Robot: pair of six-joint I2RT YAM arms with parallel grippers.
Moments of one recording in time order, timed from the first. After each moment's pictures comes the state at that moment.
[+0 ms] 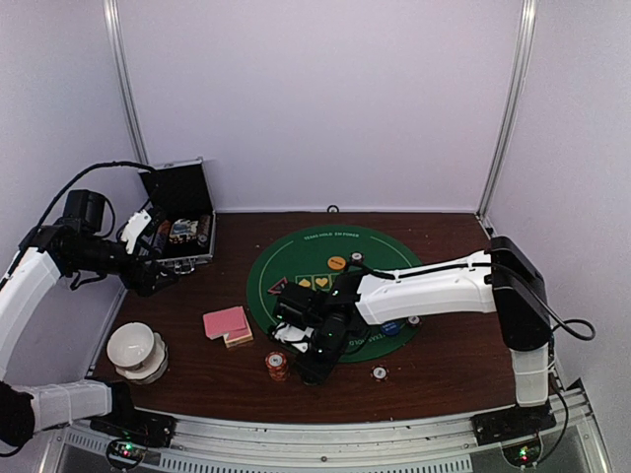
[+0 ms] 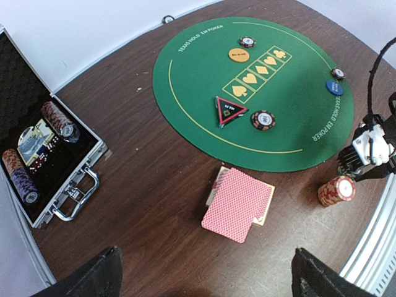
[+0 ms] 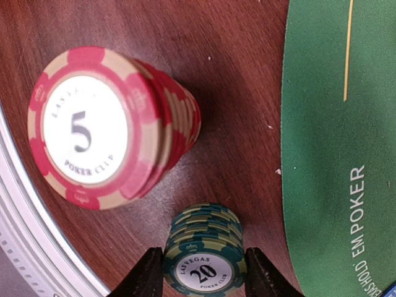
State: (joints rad) left arm -0.04 0.98 1.01 -0.89 0.54 0.53; right arm 1.20 2.07 1.58 -0.81 -0.07 0.13
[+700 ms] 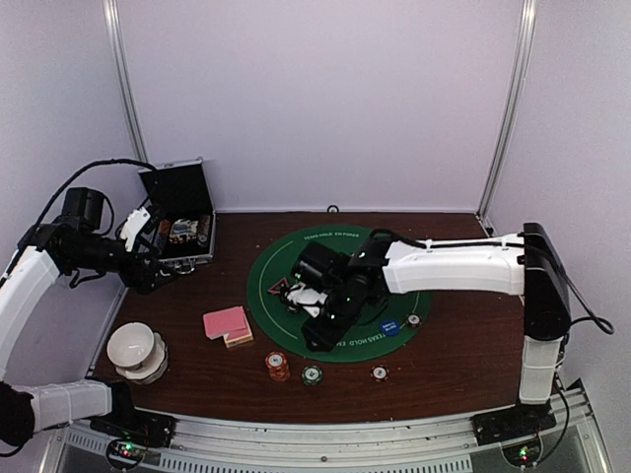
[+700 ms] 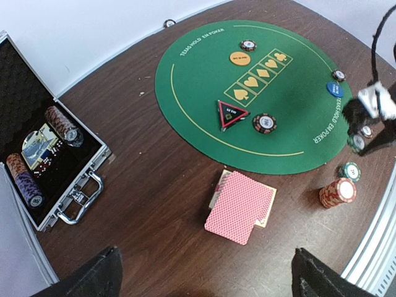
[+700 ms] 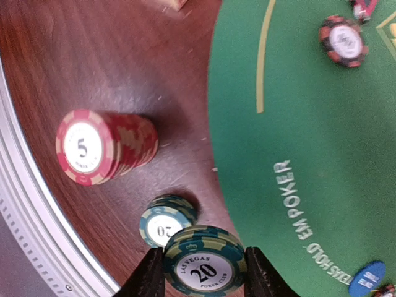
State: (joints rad) left arm -0.04 0.98 1.03 -0.89 0.54 0.54; right arm 1.12 1.99 1.58 -0.83 -0.06 0.15
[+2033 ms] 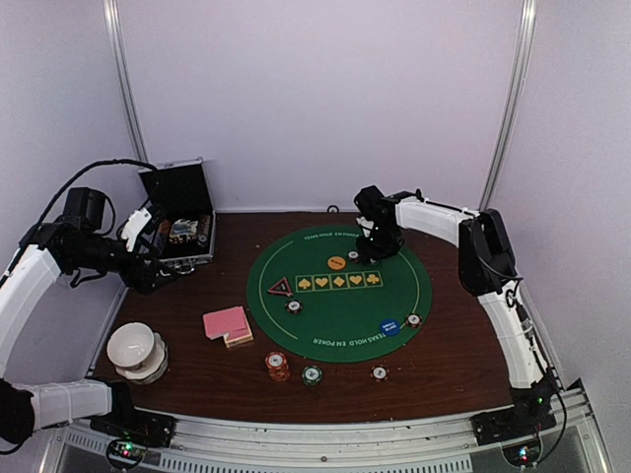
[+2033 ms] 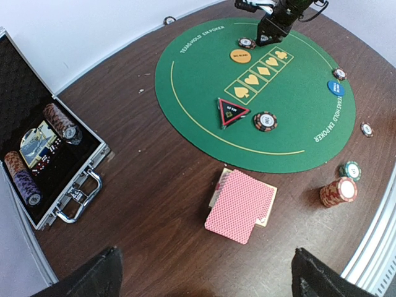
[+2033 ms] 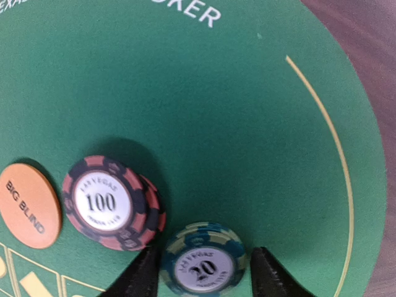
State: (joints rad) left arm -0.04 0.99 1.03 -0.89 0.54 0.54; right arm 0.51 2.48 2.17 -0.88 0.14 0.17
